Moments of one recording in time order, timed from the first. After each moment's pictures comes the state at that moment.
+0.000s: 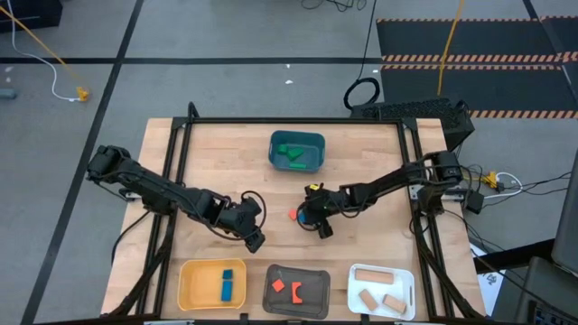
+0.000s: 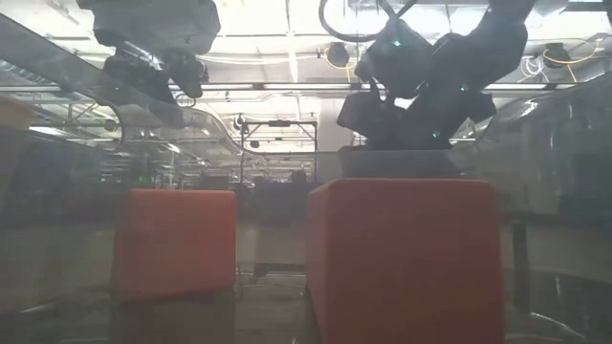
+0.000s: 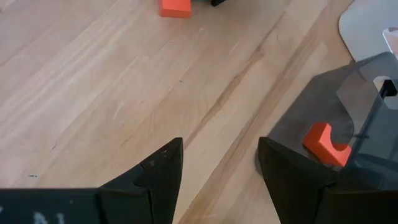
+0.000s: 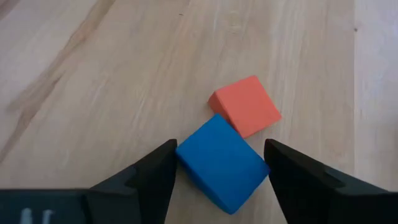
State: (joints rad) left arm -0.35 1.46 0.99 -0.52 -0.11 -1.08; right arm 0.06 1.81 0.78 0.18 0.00 -0.31
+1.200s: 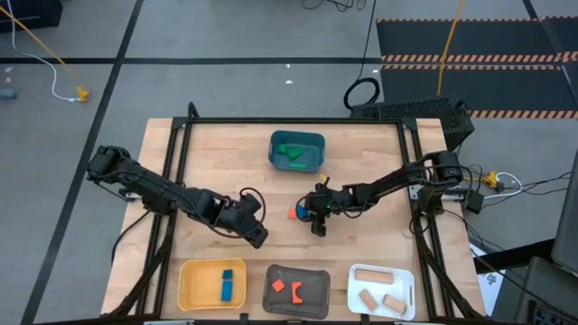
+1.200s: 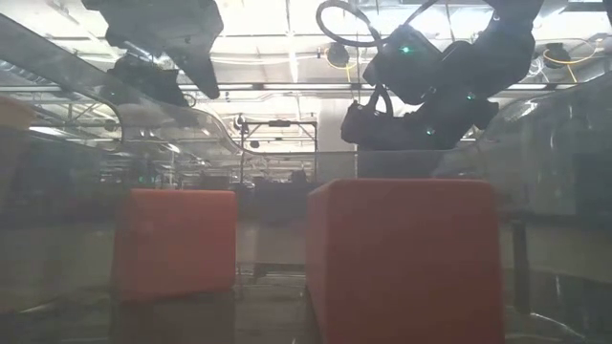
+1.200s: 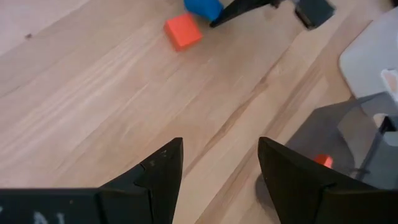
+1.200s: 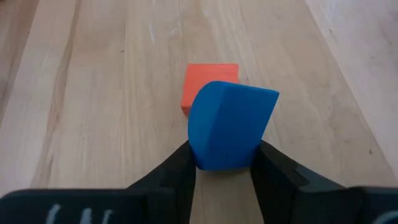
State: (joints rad) left arm -0.35 1.46 0.99 -0.50 -0.21 -1.13; right arm 0.05 1.81 0.72 0.29 0.00 0.25
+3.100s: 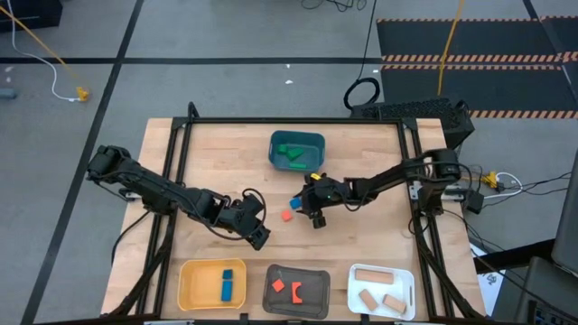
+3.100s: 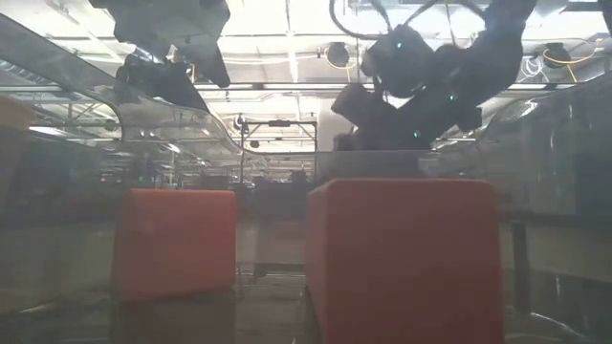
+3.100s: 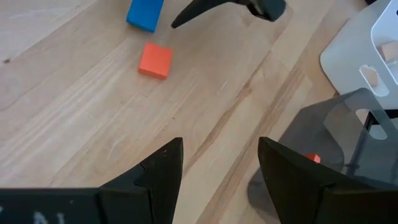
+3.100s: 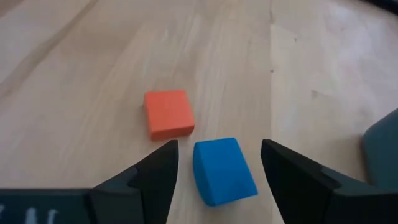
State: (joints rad) left arm -0.35 1.46 0.99 -0.44 -0.21 -1.05; right arm -0.02 1.80 0.73 0.48 -0.01 -0.33
